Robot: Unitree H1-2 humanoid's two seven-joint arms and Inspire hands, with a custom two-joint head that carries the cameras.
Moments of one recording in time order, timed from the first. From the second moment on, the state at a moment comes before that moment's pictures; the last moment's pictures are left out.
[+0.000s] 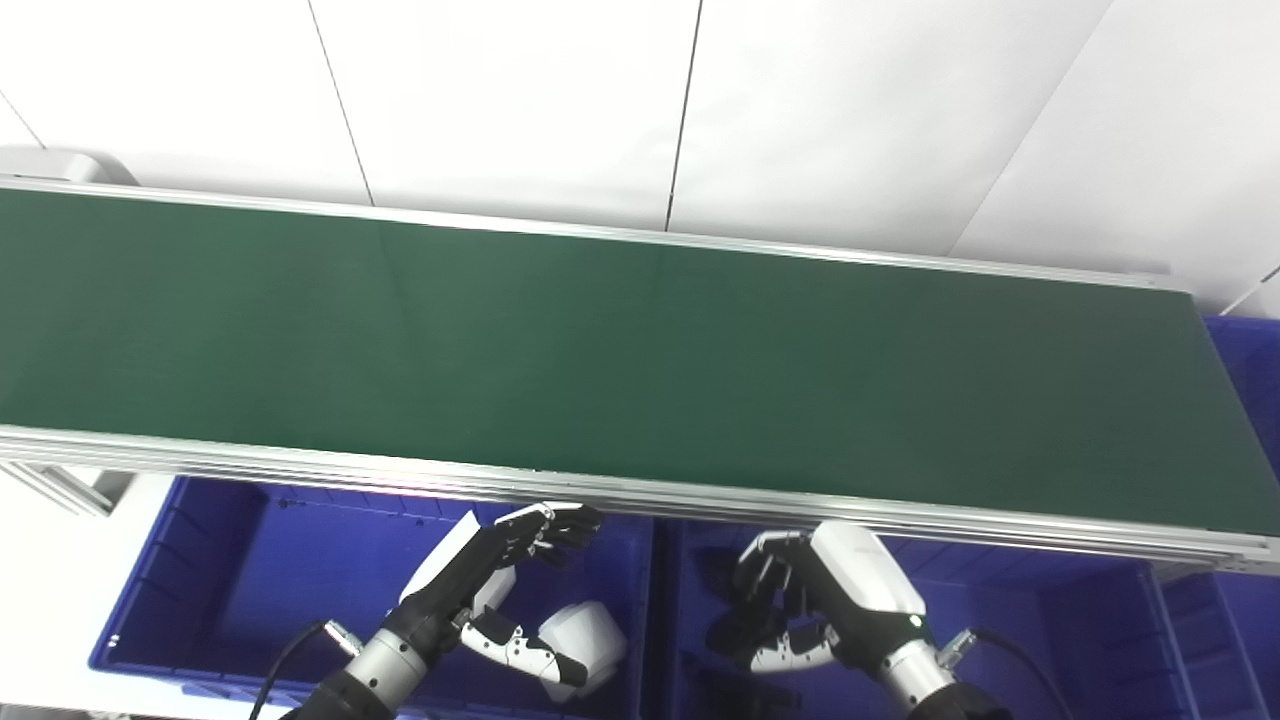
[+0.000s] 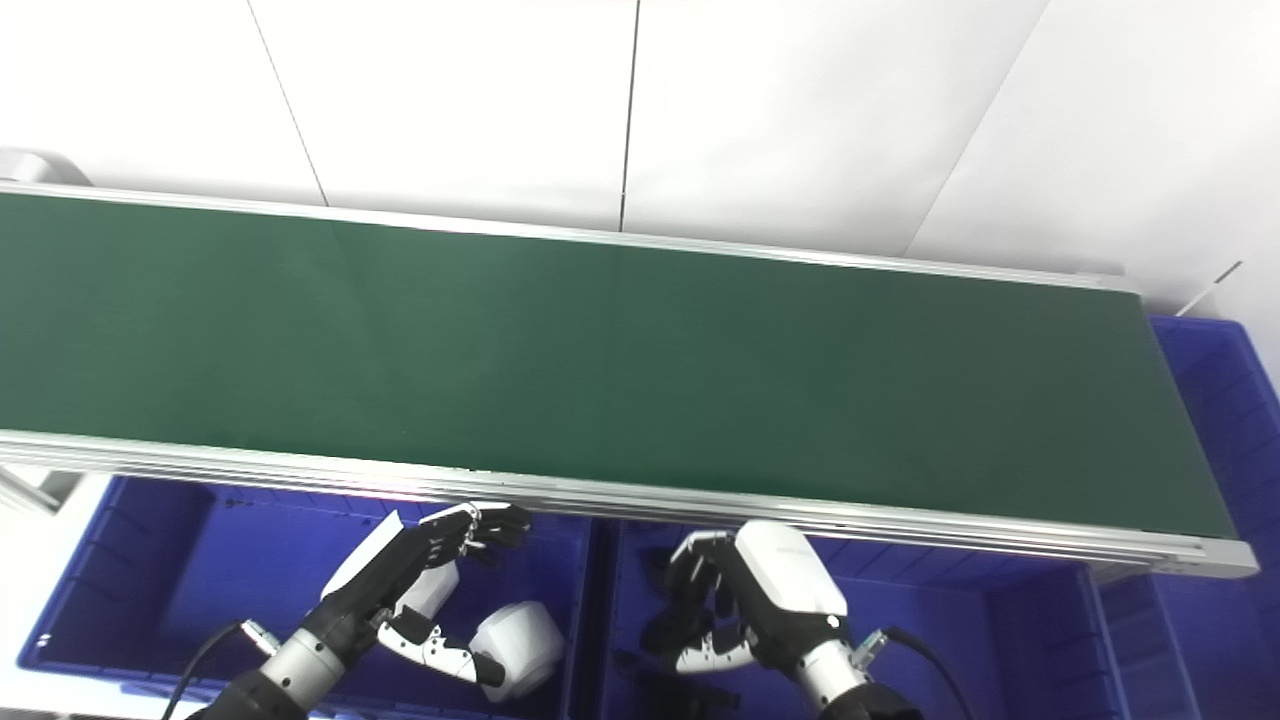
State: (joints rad) left arm 0.22 0.20 -0.28 0.12 0.16 -0.36 -0.25; right arm 0.21 -0.31 0.37 -0.11 -0.76 0.03 0.18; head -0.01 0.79
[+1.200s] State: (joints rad) left arm 0.25 0.22 -0.26 0.08 0.13 -0.34 -0.27; right arm 0.41 -0.20 0.25 -0.19 -0.32 -0.16 0.07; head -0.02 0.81
